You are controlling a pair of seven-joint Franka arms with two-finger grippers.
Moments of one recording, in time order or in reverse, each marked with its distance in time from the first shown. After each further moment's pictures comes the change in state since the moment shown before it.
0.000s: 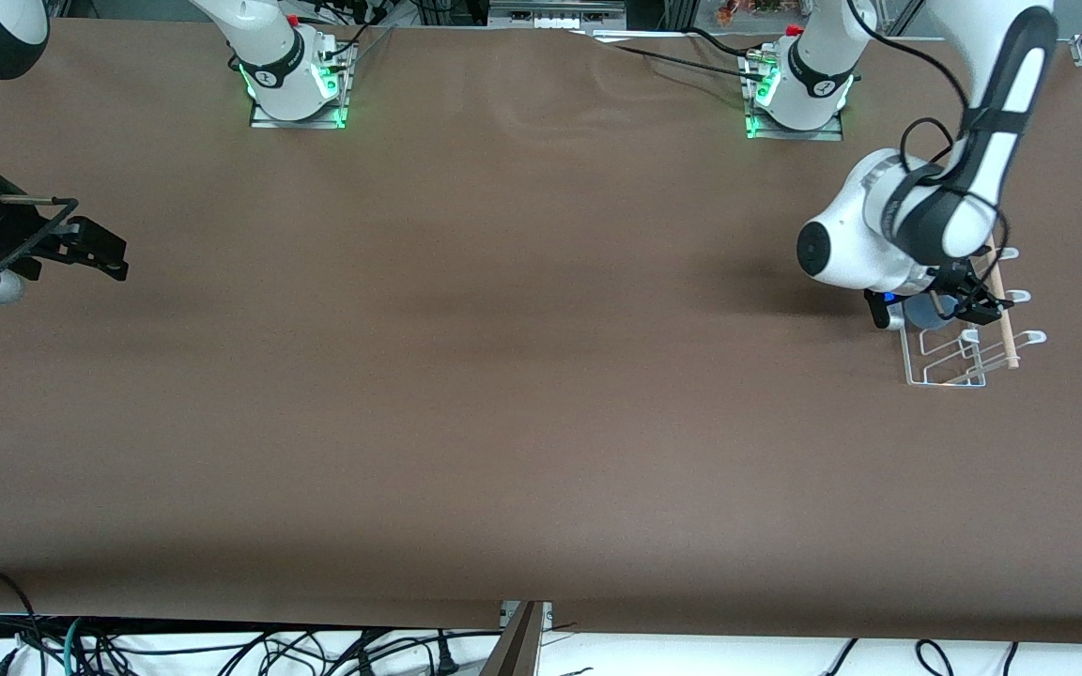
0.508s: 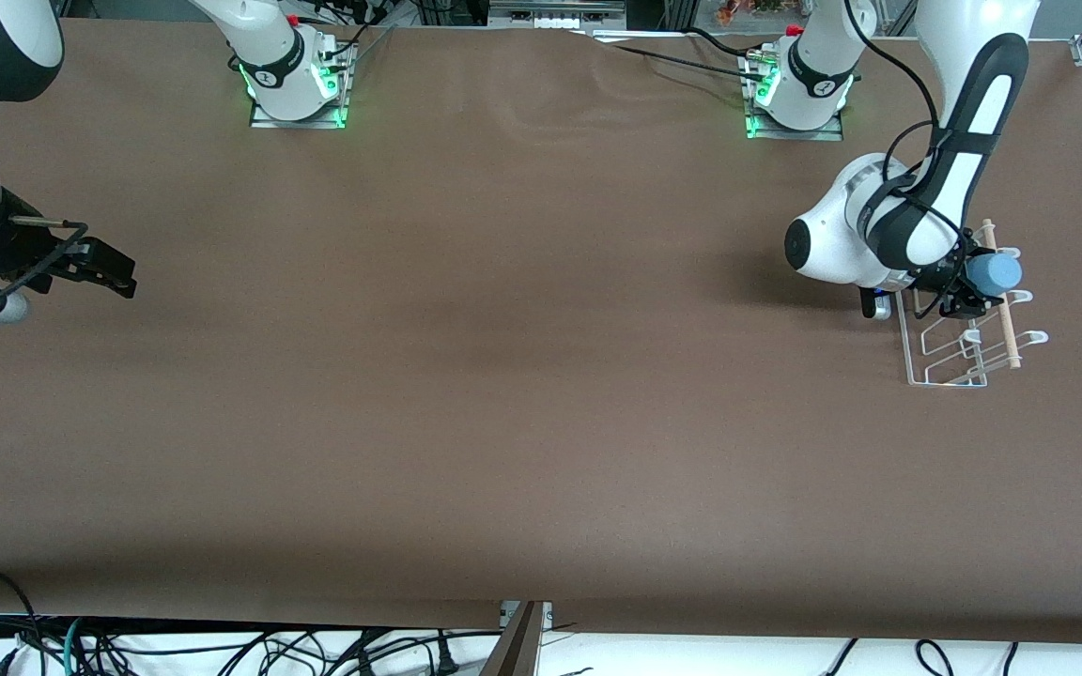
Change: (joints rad) left arm 0.000 0.052 0.001 -0.134 0.220 0.000 0.035; right arm 0.002 0.018 0.000 0.003 0.000 0.031 0.051
